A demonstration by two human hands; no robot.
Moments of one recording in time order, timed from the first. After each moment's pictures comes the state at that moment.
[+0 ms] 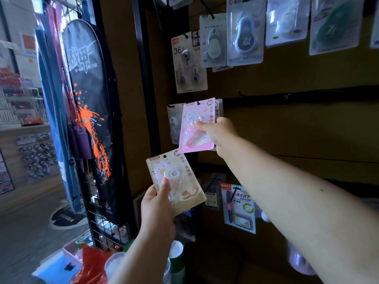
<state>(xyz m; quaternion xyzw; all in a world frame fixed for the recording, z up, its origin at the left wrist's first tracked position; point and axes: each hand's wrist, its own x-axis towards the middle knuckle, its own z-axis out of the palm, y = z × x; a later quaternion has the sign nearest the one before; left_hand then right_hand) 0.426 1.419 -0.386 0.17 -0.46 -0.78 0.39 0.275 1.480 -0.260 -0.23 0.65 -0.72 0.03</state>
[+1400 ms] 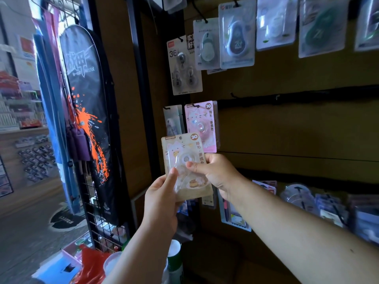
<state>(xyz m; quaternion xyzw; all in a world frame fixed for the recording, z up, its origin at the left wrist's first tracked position) 0.421 1.432 -0.372 0.13 -0.50 -0.77 0.36 0.318 1.522 -0.333 -0.36 0.61 -0.69 0.16</state>
